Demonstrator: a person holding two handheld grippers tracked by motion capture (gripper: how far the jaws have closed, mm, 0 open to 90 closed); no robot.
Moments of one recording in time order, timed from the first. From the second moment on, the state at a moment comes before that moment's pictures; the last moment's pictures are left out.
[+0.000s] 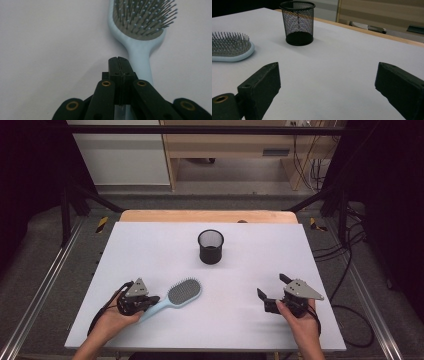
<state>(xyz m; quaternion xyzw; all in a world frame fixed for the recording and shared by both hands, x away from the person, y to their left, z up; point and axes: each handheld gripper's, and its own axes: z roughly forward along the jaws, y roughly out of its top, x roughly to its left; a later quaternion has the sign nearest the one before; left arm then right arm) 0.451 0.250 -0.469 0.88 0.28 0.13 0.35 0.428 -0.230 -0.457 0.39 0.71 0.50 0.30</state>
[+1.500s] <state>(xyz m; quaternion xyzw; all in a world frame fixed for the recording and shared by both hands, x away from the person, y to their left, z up) 0.427 0.228 -0.452 0.84 0.35 0.17 0.37 0.429 -0.227 -0.458 0.38 0.73 0.49 0.29</state>
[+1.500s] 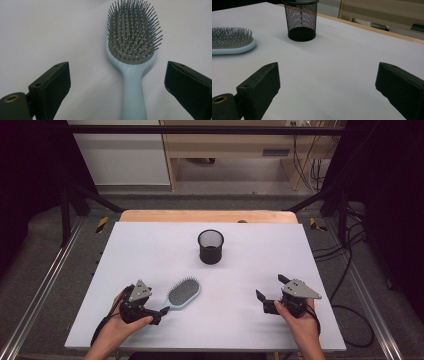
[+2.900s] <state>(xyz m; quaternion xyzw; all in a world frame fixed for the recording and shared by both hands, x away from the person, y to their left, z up) 0.427 0.203 -0.470 0.88 0.33 0.14 0.31 0.430 -0.221 -0.460 0.37 0.74 0.48 0.29</state>
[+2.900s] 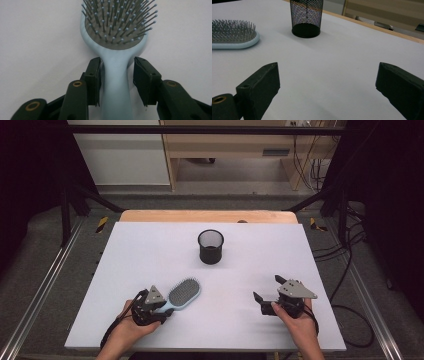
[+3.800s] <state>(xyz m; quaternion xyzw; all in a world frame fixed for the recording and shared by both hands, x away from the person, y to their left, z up) 0.424 0.201 -0.470 0.89 0.30 0.14 0.32 0.430 -0.219 -0.460 0.36 0.75 0.48 0.29</state>
